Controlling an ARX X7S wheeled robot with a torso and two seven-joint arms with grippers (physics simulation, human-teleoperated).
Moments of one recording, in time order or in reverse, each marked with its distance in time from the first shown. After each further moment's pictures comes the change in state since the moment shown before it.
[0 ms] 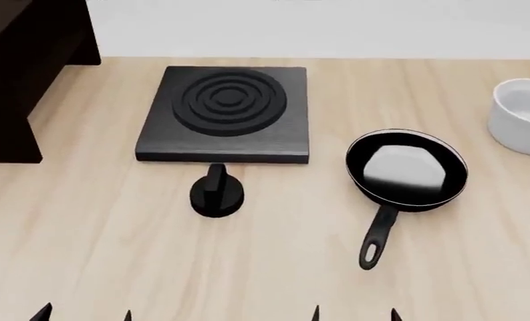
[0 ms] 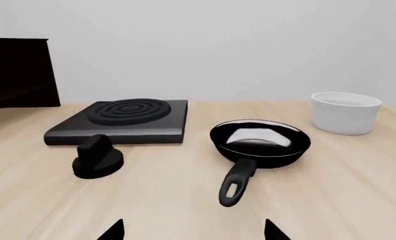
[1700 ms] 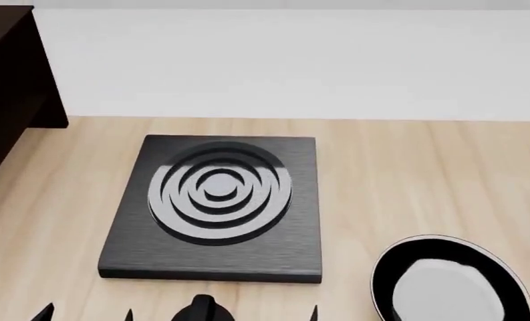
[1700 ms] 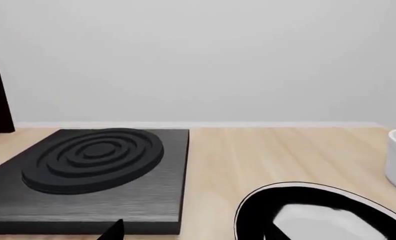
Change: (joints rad) left arm -0.007 -0.042 0.055 0.020 -0.078 -0.012 -0.051; right arm 0.000 0.054 -0.064 -0.010 0.033 -0.022 0.058
